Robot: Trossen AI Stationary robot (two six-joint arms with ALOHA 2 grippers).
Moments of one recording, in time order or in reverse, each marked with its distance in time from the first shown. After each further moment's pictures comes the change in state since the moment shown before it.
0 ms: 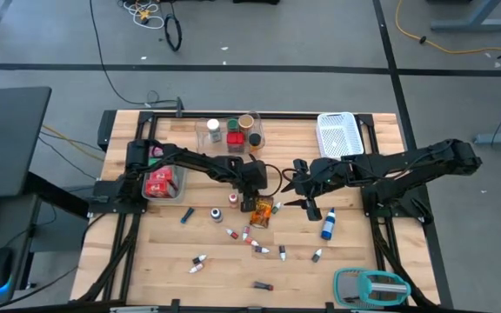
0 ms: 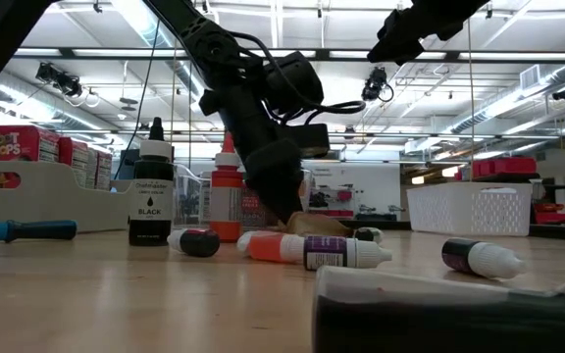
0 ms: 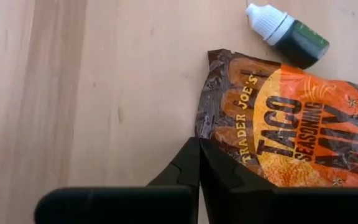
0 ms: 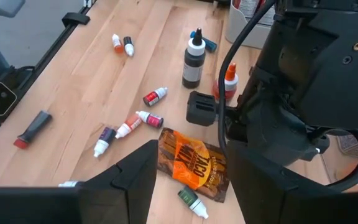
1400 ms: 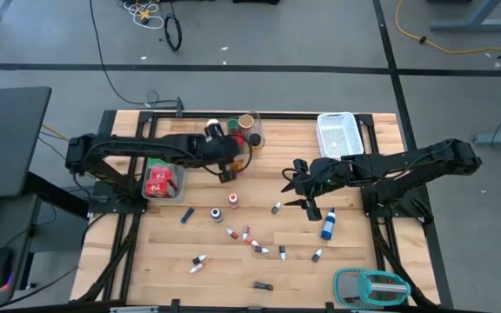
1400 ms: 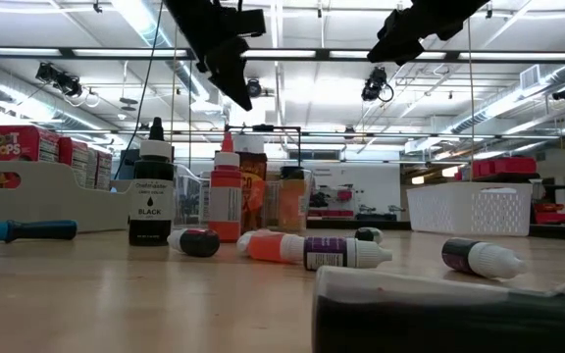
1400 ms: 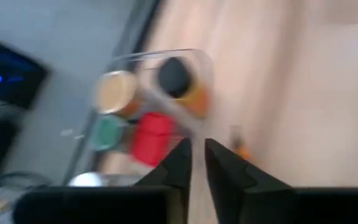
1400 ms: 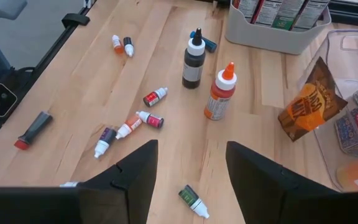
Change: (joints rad) left arm 0.019 -0.535 0.000 -0.364 -0.609 0.032; right arm 0.000 0.000 0.000 0.000 0.000 0.007
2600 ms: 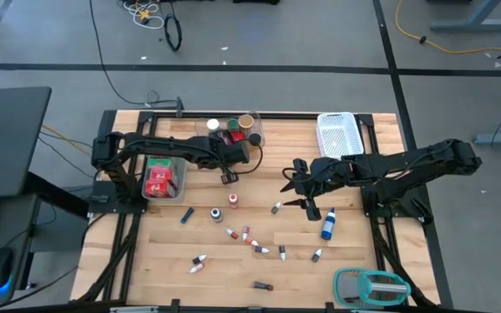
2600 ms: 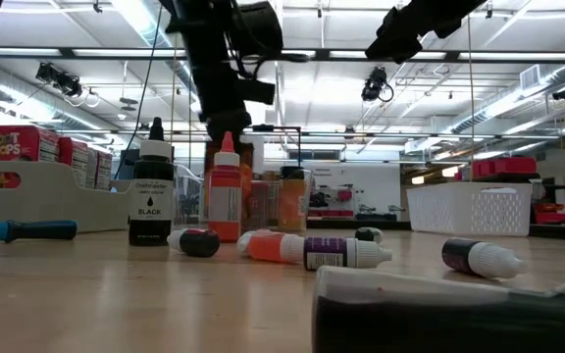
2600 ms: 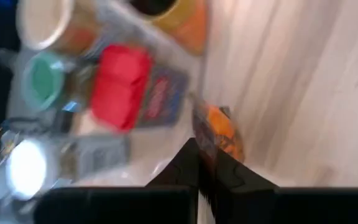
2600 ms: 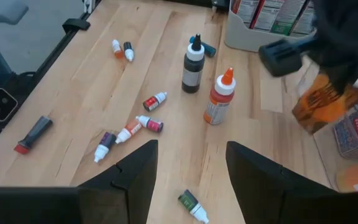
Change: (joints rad) left arm 0.049 0.224 0.026 -0.108 0.002 -0.069; right arm 0.000 0.000 0.001 0.017 0.000 0.000
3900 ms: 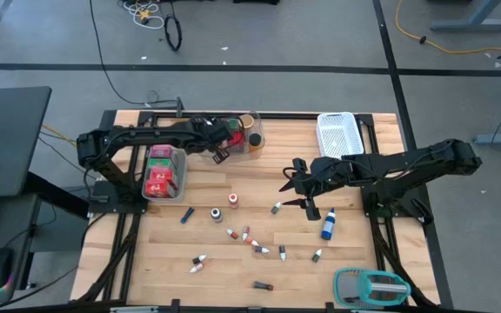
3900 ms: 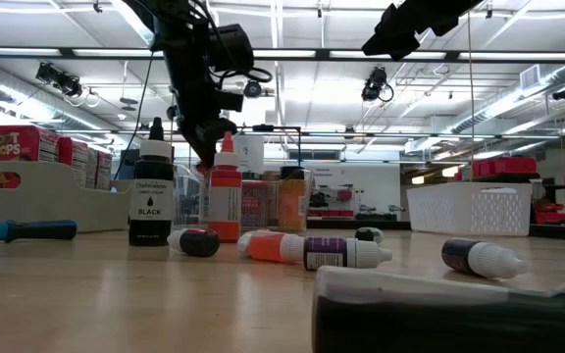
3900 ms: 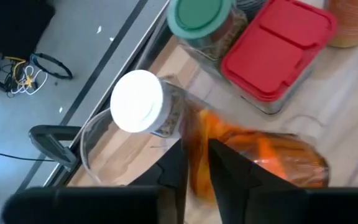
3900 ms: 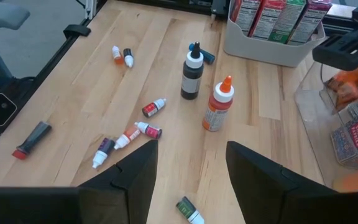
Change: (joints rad) left arm 0.201 -0.129 -0.141 0.065 -0.080 -0.132; right arm 0.000 0.000 0.000 0.023 0.001 -0.011
